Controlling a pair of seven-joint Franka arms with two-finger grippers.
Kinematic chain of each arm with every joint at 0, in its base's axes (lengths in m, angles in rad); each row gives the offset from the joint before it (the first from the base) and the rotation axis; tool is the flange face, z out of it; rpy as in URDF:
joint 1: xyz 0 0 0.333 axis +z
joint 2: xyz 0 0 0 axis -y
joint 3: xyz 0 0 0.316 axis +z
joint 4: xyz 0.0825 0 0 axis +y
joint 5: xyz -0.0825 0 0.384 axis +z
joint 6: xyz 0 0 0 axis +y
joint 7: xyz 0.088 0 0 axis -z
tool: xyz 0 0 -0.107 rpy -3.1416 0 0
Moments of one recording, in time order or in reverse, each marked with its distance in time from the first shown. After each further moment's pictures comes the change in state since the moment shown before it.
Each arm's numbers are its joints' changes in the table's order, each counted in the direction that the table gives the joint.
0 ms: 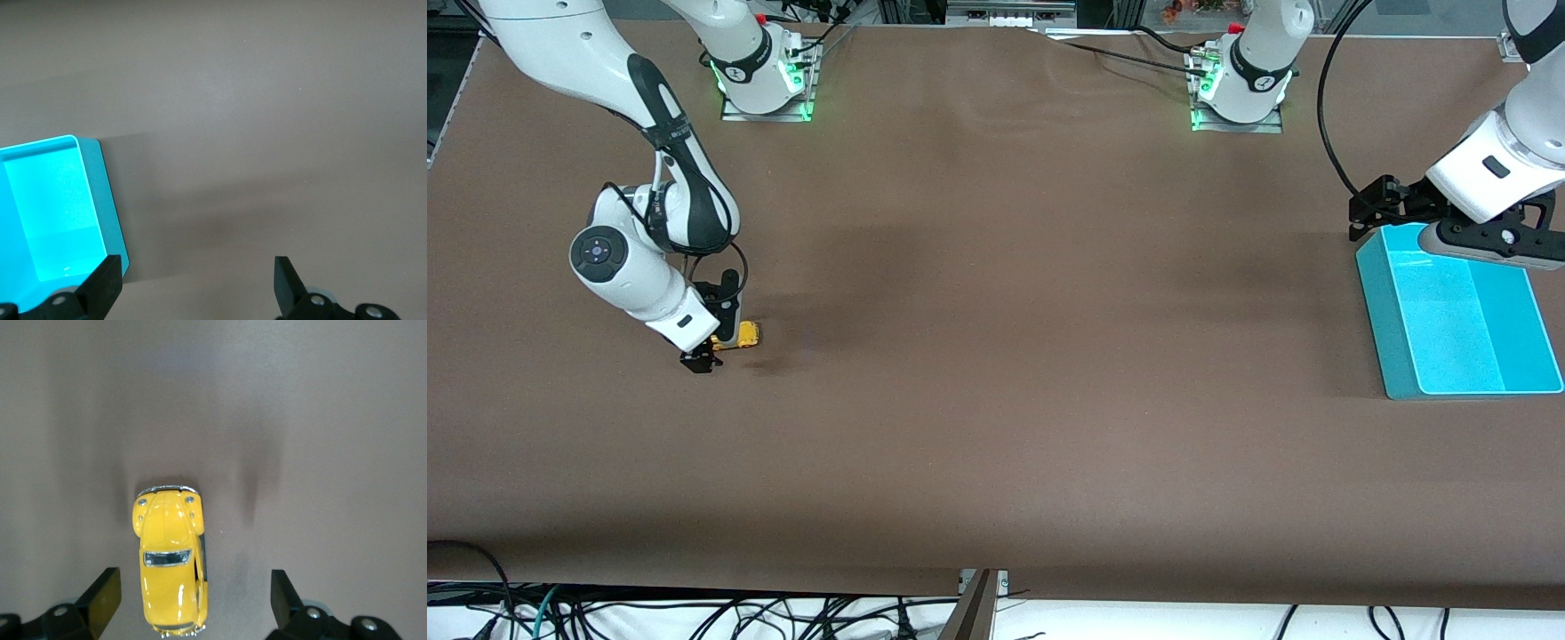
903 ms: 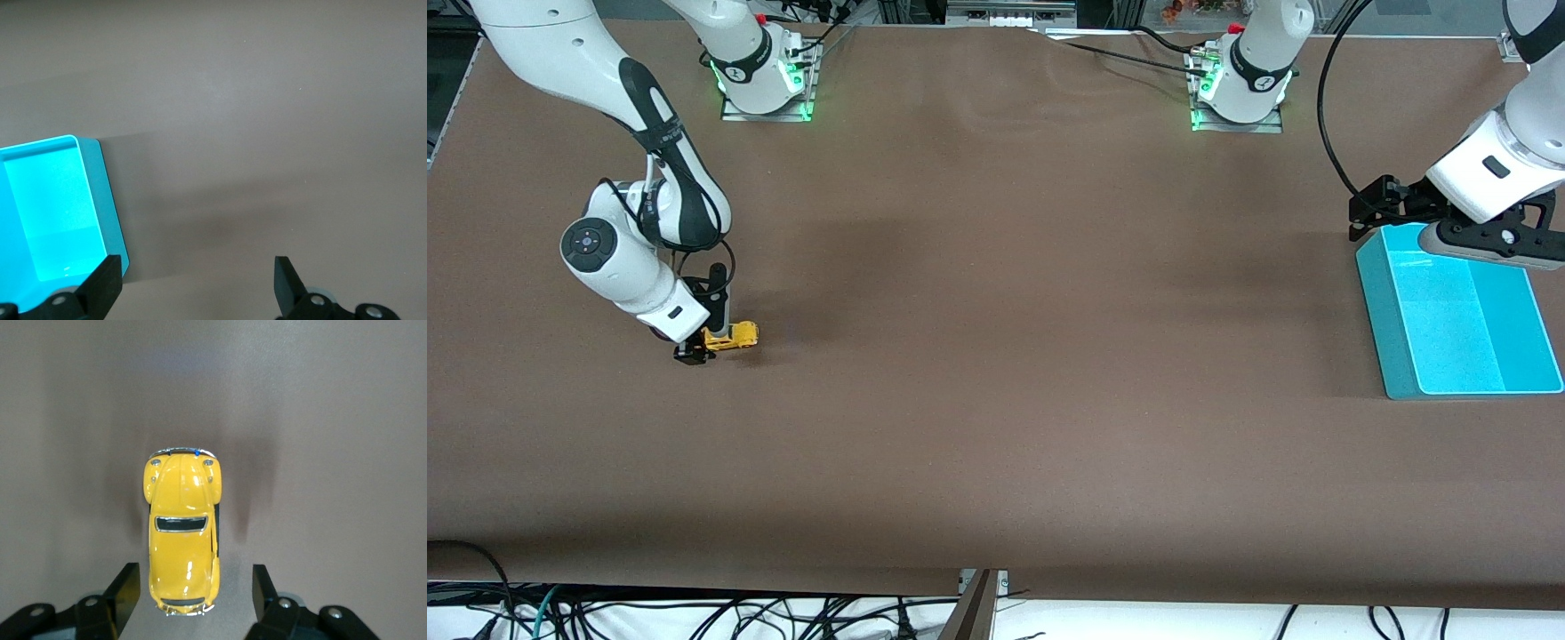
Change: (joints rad) left arm 0.000 0.000 0.000 0.000 0.000 0.000 0.000; right arm -0.043 0.000 -0.003 0.041 0.000 -0.060 -0.098
